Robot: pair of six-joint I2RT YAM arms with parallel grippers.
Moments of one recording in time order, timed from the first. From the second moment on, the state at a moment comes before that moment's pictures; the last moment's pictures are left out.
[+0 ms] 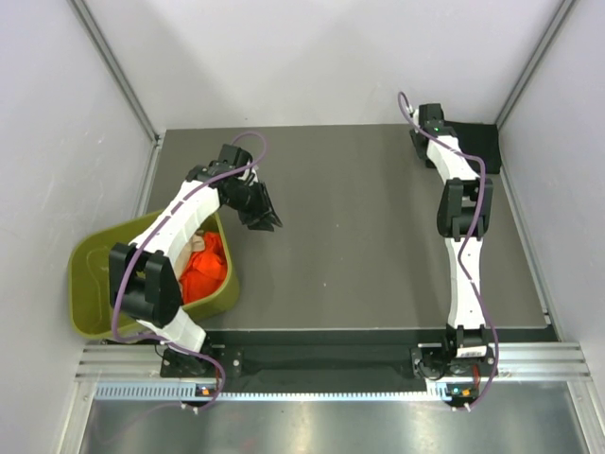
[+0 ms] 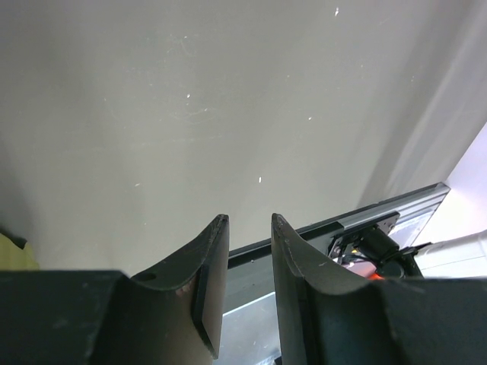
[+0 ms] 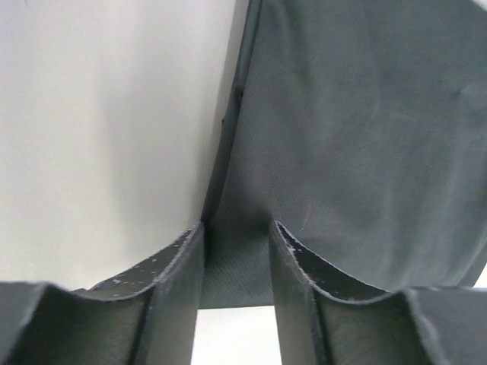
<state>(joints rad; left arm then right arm) -0.30 1.60 1.37 -0.88 0.38 -0.64 0.04 2.59 2.35 -0.57 0.29 -0.32</state>
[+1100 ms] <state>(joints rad) -0.29 1.54 1.35 -0.89 0.40 -0.62 0.05 2.43 2.10 -0.47 0.21 -0.20</state>
